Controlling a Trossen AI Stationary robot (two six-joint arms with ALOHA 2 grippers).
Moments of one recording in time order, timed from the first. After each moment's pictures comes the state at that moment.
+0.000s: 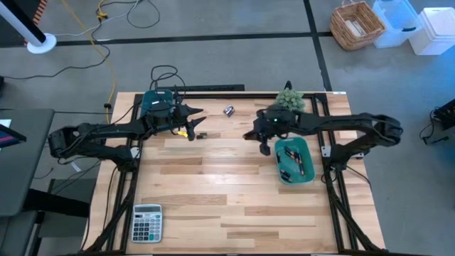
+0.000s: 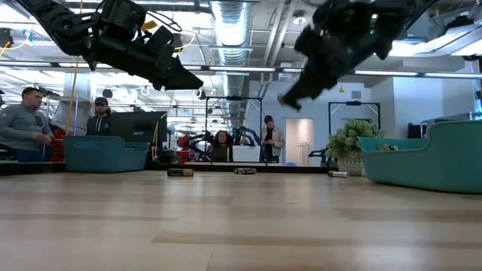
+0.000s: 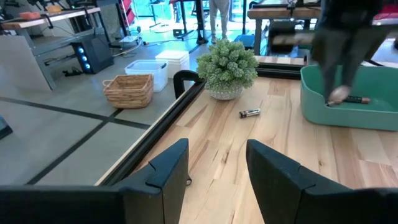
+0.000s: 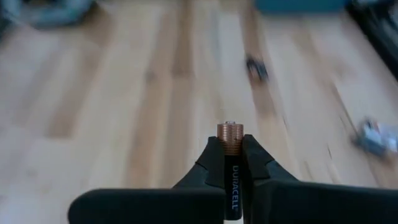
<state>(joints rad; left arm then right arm) 0.47 1.14 0.51 0.49 0.02 0.14 -0.29 1.37 0.81 -0.03 -0.27 -0.14</state>
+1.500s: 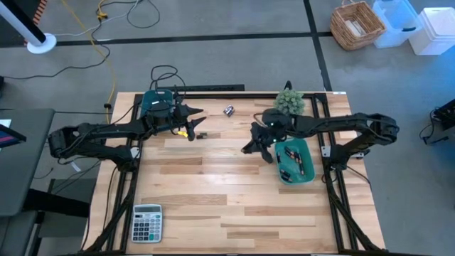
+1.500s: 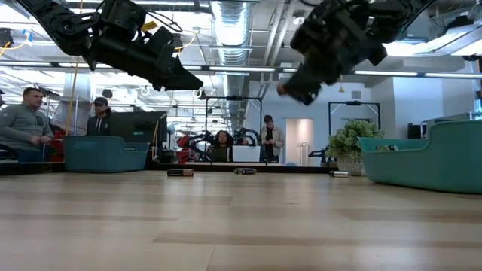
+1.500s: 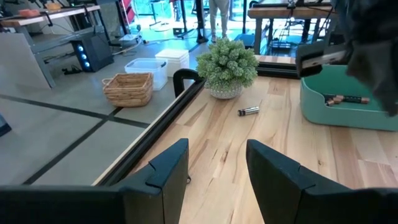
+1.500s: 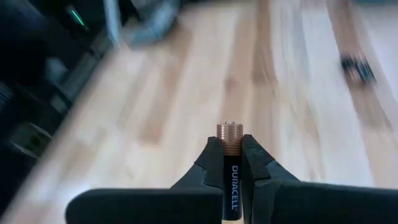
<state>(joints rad) 0.47 1.14 0.51 0.48 0.02 0.13 -0.25 1.42 0.81 0.01 -0.53 -0.01</state>
